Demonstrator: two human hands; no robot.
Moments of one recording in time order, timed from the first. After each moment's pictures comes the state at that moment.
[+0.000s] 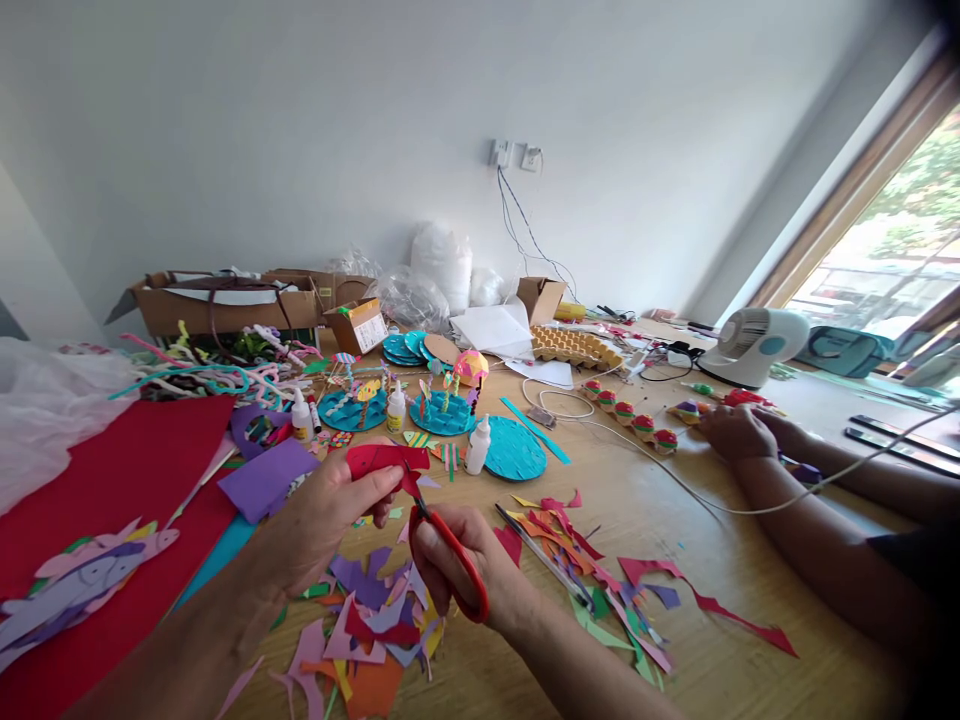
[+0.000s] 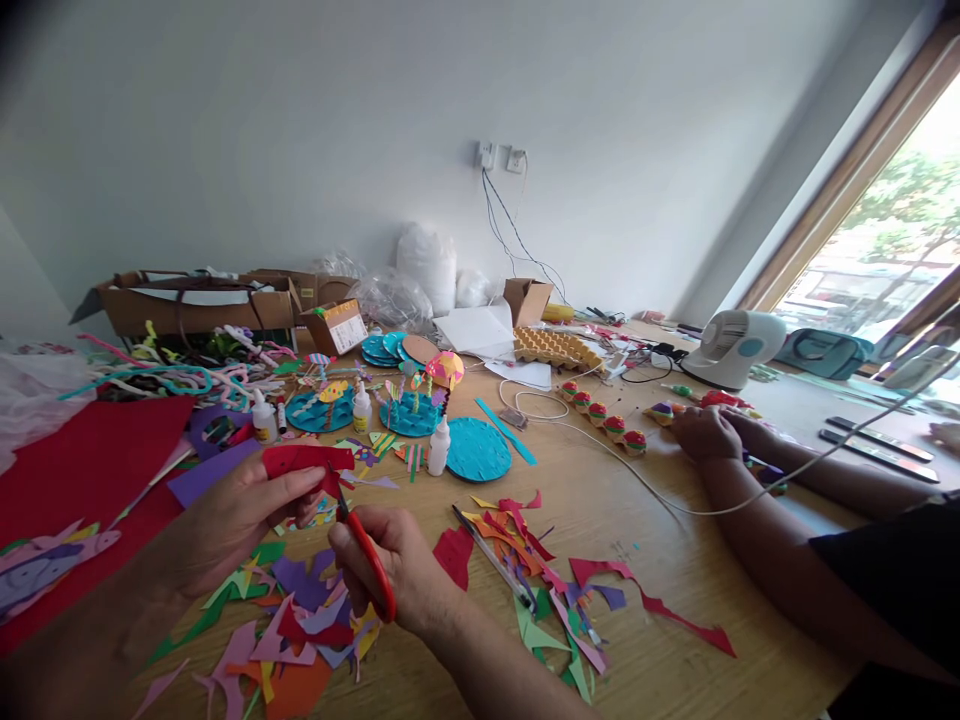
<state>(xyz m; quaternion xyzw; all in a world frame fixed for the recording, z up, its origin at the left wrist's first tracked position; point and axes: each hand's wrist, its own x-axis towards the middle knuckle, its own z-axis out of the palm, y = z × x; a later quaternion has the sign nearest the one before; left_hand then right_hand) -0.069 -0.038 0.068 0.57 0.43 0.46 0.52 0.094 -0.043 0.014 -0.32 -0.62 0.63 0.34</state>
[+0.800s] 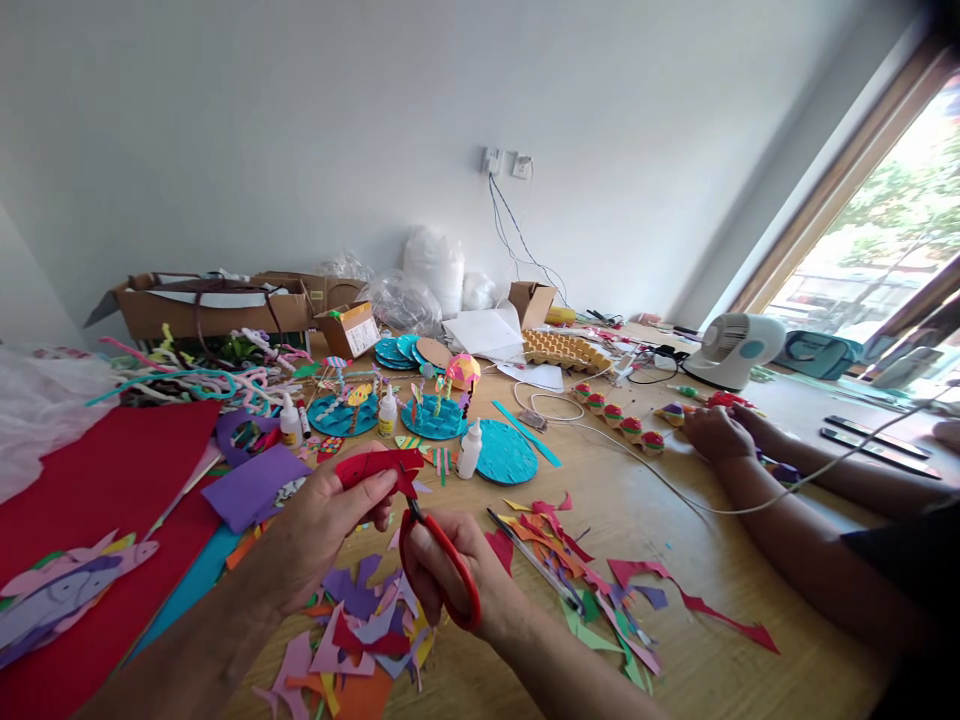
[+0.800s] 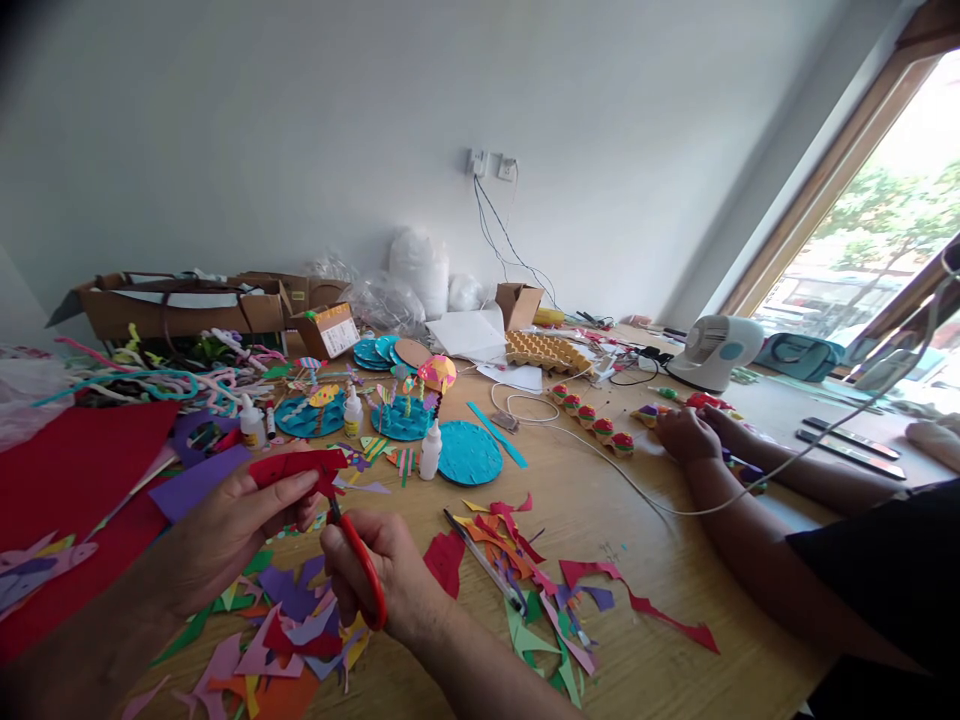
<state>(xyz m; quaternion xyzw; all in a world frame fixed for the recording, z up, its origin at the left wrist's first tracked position) -0.063 -0.043 0.065 0.54 0.42 0.50 0.54 0.093 -0.045 0.015 -0.32 -0.61 0.63 0.35</state>
